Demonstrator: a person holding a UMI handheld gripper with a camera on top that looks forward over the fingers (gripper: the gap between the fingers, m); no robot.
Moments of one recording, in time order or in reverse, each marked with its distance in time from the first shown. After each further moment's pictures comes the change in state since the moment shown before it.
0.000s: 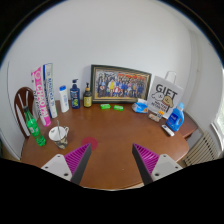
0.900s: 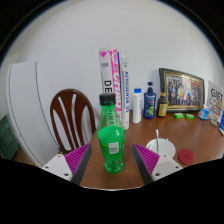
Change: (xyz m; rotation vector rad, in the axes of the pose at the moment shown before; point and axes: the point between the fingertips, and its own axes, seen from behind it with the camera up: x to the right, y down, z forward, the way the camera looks) arm -0.399 0.000 0.082 0.205 -0.431 0.009
